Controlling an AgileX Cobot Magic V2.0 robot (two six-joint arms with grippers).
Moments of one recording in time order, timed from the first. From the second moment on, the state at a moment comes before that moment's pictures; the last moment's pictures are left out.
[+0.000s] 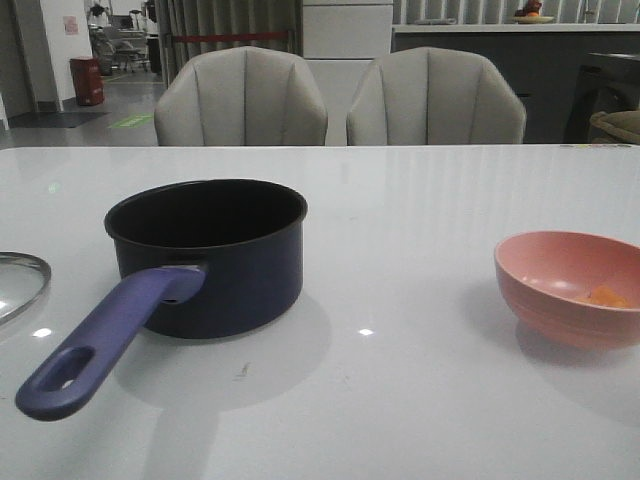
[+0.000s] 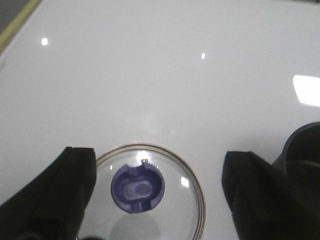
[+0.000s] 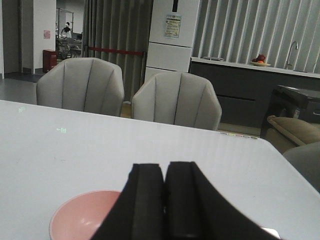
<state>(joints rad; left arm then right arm) 0.02 1.06 -0.65 -0.10 0.13 -0.01 0.08 -0.01 0.03 -0.01 -0.09 -0.05</state>
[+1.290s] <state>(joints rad) -0.28 0.60 -0.12 -0.11 -0.51 -0.01 0.08 0.38 -0.32 0.10 0.29 -0.01</state>
